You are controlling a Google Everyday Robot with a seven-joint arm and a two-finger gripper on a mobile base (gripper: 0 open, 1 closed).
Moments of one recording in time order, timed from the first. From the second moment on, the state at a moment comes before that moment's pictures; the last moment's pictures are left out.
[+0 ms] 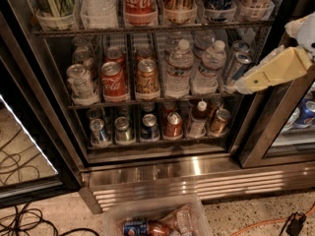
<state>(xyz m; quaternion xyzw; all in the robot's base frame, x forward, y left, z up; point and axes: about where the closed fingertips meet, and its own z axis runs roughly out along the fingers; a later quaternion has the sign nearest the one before) 0.485 -0.205 1.012 -0.40 0.83 0.04 0.40</state>
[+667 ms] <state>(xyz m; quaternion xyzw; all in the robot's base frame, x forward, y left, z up) 0.526 -0.164 1.034 -0.33 0.80 0.09 0.49</state>
